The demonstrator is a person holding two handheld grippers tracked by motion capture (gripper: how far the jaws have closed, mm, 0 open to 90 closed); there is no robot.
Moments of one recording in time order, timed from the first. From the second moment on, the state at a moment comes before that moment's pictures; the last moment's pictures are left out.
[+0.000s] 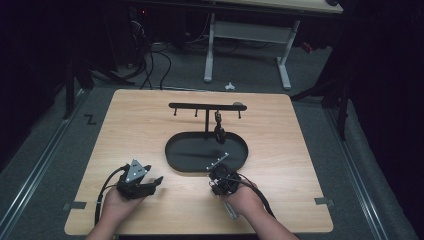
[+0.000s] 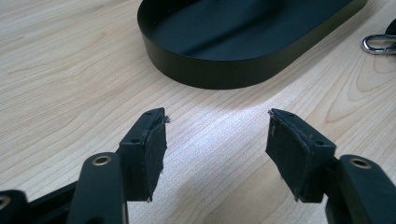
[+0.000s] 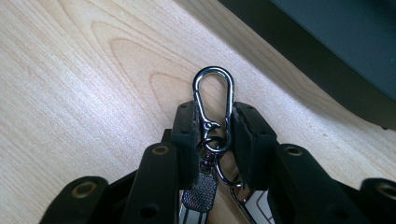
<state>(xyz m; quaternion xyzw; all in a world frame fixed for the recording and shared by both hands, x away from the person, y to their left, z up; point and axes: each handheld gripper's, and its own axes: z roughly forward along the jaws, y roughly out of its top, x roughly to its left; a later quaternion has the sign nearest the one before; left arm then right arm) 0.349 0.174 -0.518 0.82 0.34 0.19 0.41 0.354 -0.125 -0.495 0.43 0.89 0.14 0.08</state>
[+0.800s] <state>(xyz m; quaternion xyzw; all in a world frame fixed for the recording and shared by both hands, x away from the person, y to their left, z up) 0.358 0.176 -0.524 0.82 0.34 0.18 0.42 0.361 -0.122 -0.492 0.45 0.89 0.11 0.06</state>
